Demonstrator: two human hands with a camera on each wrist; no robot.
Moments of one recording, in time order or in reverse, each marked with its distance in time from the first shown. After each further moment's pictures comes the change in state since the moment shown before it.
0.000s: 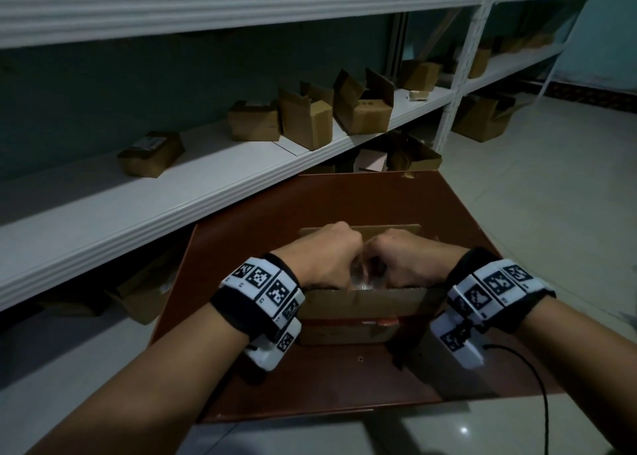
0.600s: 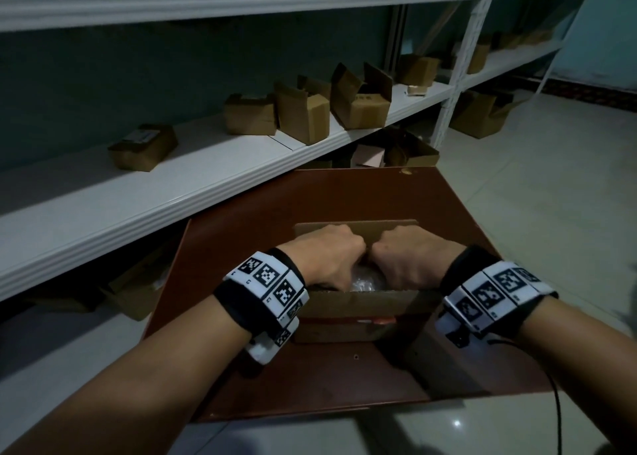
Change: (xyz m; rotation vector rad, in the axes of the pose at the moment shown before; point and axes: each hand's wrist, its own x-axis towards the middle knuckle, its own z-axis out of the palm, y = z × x) left_hand 0.015 0.001 0.011 0.050 -0.083 0.014; right_hand 0.001 -0.003 0.006 -0.357 -0.055 0.082
